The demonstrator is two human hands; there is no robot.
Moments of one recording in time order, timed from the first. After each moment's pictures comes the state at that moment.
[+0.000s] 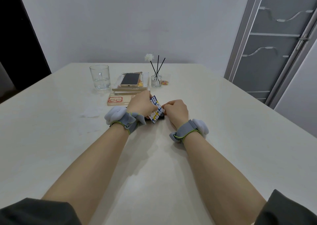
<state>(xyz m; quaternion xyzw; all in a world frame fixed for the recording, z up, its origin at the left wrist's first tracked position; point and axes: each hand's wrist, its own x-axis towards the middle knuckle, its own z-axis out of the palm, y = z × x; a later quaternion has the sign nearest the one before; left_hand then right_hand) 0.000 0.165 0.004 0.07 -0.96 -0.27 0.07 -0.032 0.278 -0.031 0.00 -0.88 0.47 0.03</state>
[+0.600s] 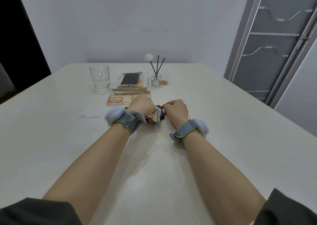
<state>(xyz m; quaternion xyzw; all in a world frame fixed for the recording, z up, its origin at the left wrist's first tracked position) -0.006 0.165 0.003 0.11 -0.94 -0.32 0.02 -0.031 0.279 -0.030 0.00 -0.88 0.48 0.03</state>
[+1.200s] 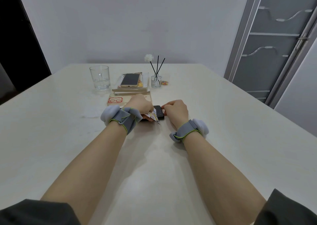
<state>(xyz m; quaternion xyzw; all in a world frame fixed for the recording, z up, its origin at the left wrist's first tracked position) -0.006 0.159 0.004 0.16 -0.89 -0.43 -0.01 -0.030 0.279 -0.029 0.00 -0.88 0.48 0.03</state>
